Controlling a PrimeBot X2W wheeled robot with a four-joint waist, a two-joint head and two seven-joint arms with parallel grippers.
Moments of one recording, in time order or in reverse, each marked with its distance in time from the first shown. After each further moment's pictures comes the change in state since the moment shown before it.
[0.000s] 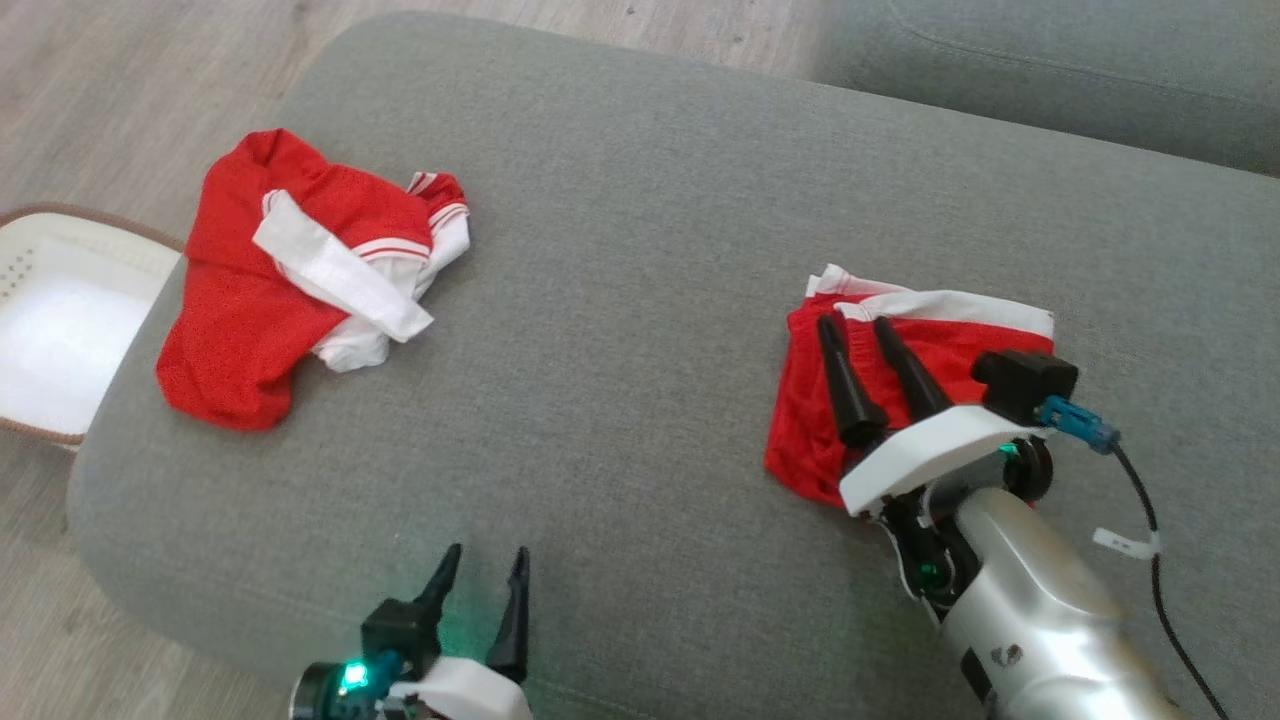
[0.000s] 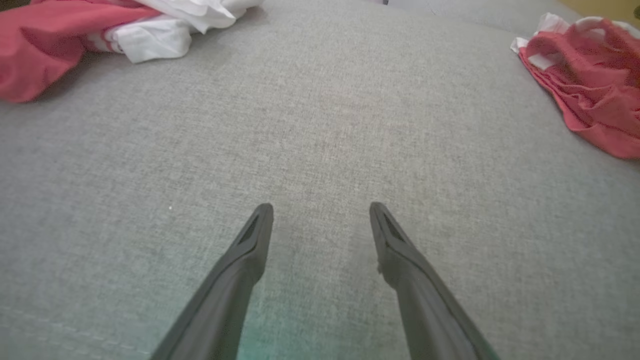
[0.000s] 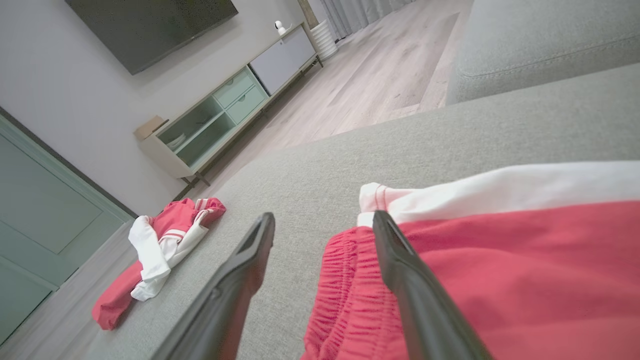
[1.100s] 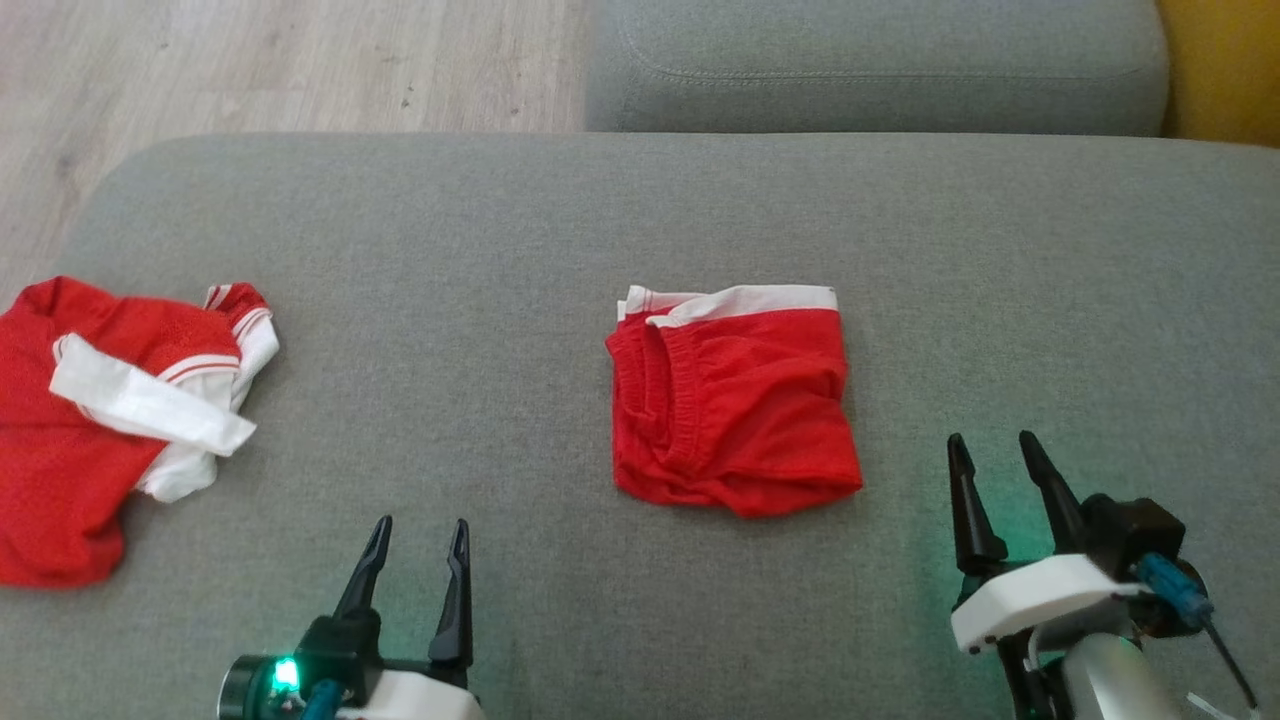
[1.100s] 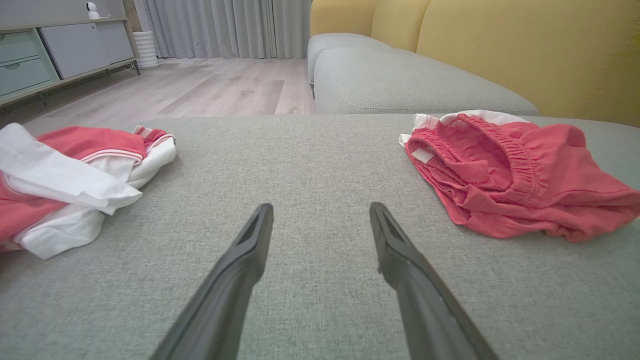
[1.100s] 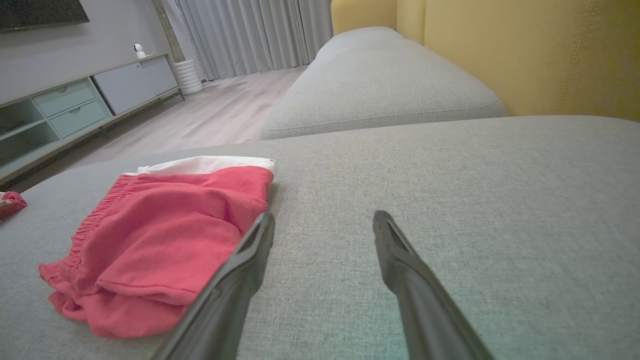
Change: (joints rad) left arm 0.155 0.008 0.220 -0.306 0.217 -0.011 0.000; right arm 0.355 0.020 -0.406 -0.262 -0.549 0.000 -0.011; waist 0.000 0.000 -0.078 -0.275
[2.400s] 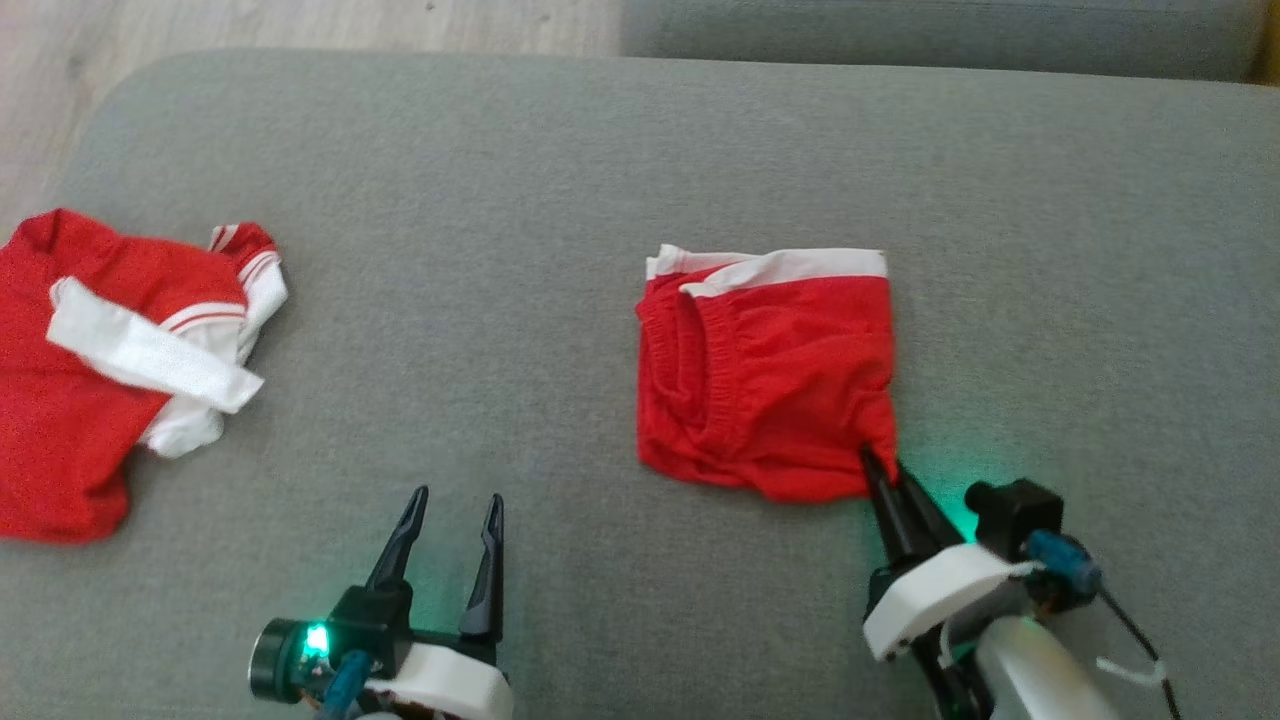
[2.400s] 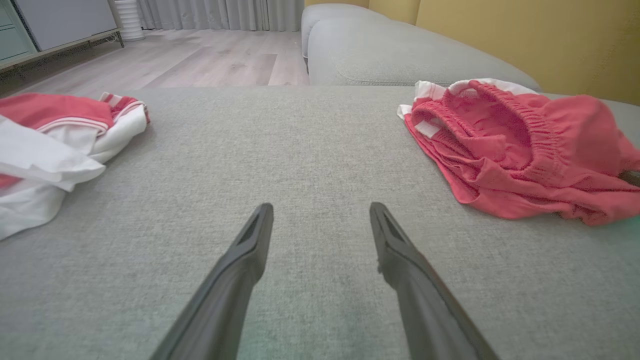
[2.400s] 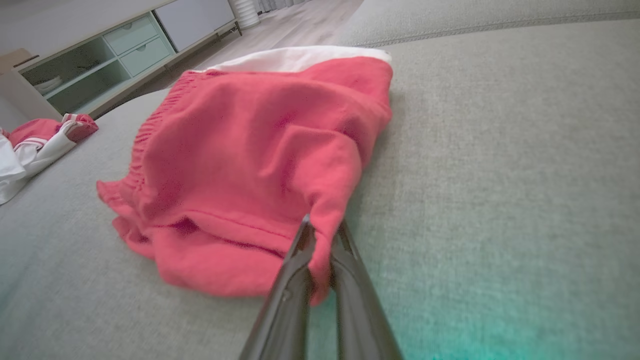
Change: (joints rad) left arm -0.057 0.000 -0.069 0.019 -0.023 0.001 0.000; right arm -0.109 0.001 0.237 0.165 0.099 0.000 -0.005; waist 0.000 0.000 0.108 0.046
